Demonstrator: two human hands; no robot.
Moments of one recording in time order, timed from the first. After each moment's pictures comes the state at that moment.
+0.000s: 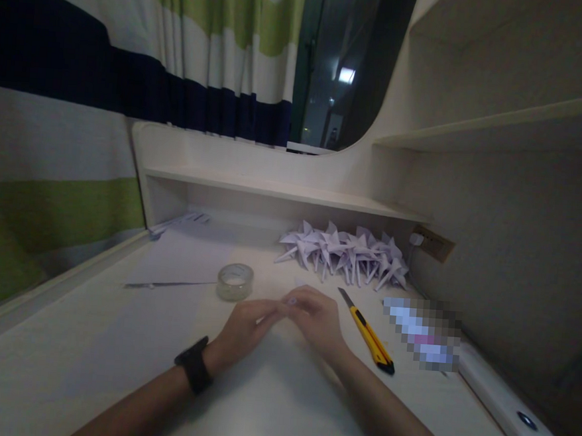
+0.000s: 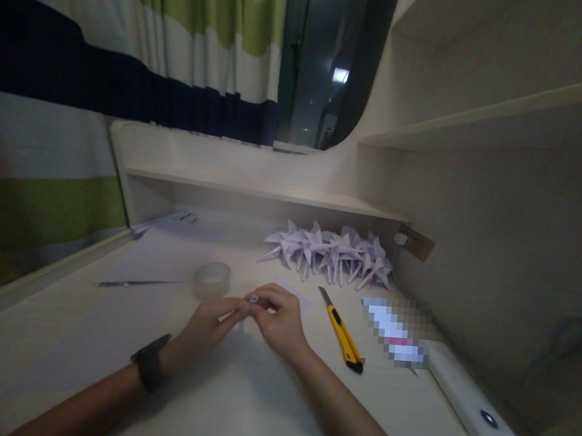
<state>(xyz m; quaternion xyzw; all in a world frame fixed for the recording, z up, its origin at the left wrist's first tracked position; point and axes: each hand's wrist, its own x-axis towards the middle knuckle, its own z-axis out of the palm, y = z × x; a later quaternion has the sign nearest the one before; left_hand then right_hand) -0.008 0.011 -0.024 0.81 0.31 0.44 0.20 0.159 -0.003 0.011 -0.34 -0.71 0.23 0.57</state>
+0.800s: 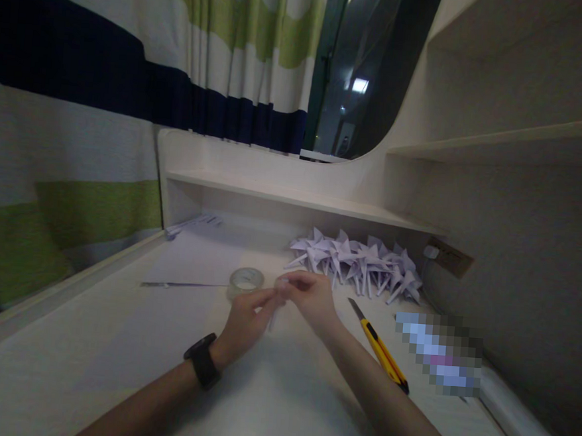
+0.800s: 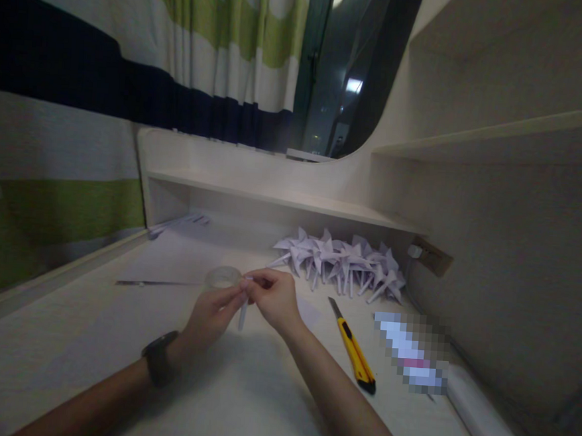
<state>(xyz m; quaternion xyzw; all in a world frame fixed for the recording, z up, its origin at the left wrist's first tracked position) -0.017 0.019 -0.008 0.73 0.37 0.54 0.20 0.125 0.037 0.034 -0.34 -0.66 0.36 0.56</state>
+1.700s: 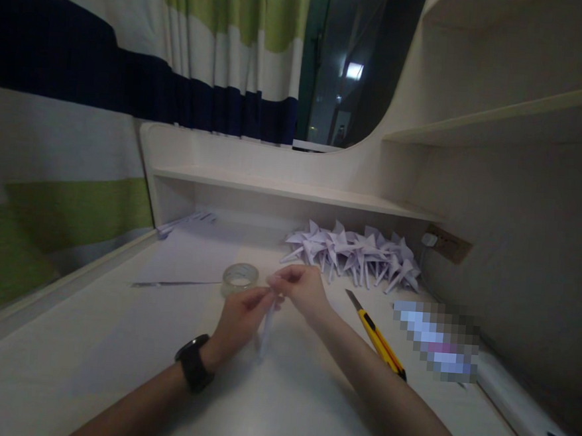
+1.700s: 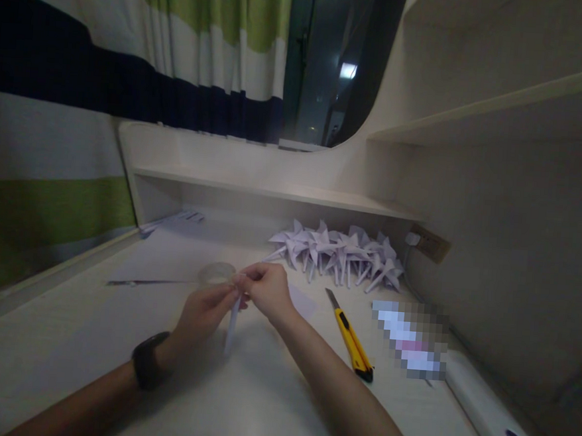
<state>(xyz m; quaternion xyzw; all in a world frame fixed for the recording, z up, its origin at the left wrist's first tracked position) -0.013 0.015 -0.011 0.69 0.37 0.55 0.28 0.125 0.045 0.032 -0.37 -0.62 0.46 0.52</state>
